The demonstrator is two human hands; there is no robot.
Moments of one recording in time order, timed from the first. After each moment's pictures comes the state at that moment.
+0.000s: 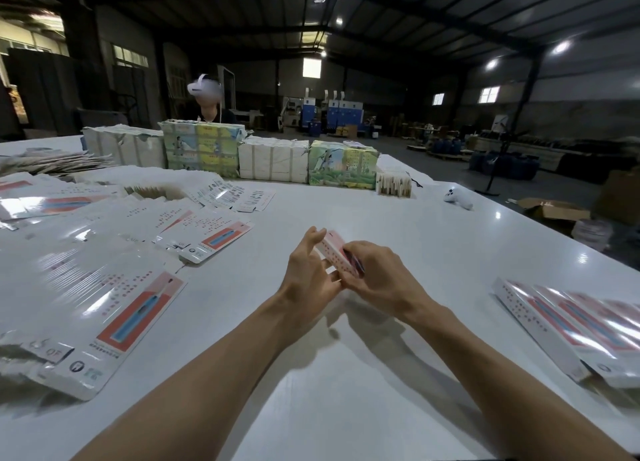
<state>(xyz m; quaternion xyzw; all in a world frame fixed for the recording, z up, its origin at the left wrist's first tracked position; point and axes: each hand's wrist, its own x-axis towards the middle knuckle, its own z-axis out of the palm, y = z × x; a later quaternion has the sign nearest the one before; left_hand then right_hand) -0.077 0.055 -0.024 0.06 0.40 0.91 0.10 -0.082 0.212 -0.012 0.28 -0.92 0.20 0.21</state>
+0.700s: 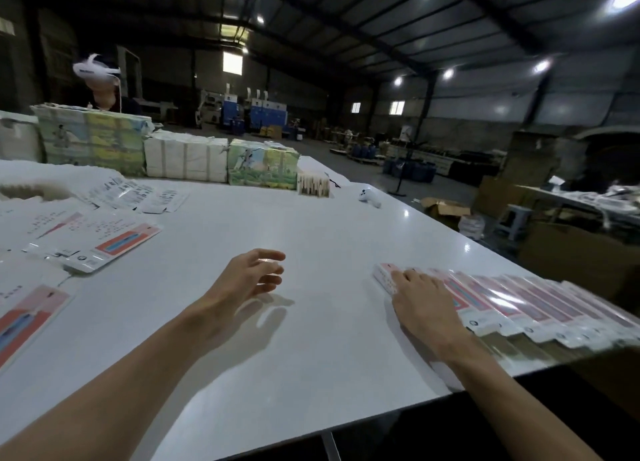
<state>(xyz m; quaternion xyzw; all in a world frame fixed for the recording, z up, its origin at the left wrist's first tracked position) -0.074 0.066 -0.037 0.13 0.69 0.71 0.04 -0.013 0.384 -0.041 -0.07 -0.97 -0.09 0.19</state>
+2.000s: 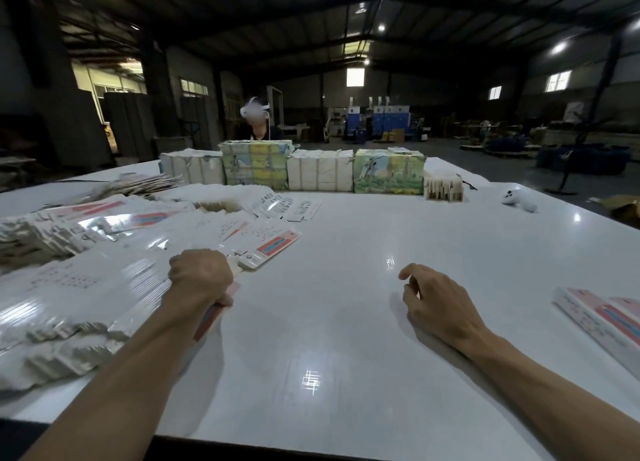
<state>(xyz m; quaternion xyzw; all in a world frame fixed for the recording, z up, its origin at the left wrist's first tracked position) -0.029 -0.137 0.028 -0.28 0.95 -0.09 0.03 -0.081 0.229 -0.055 0.19 -0.93 0.22 0.22</state>
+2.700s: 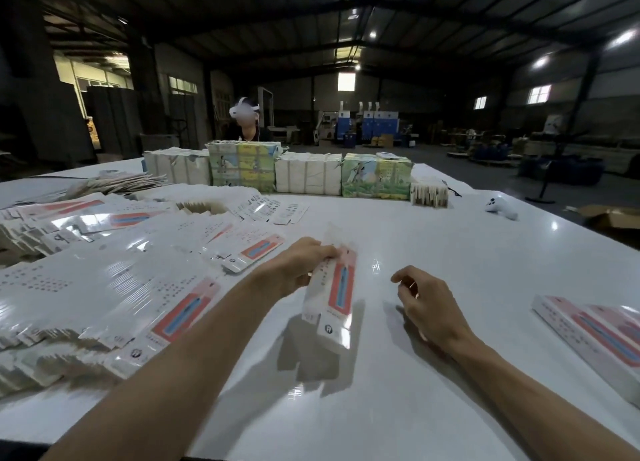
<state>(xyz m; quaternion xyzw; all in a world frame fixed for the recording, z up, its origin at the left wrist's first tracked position) -0.094 -0.014 0.022 -0.02 0.81 0.58 0.07 -0.083 0.238 -0.050 0.15 -0.90 0.35 0.21</state>
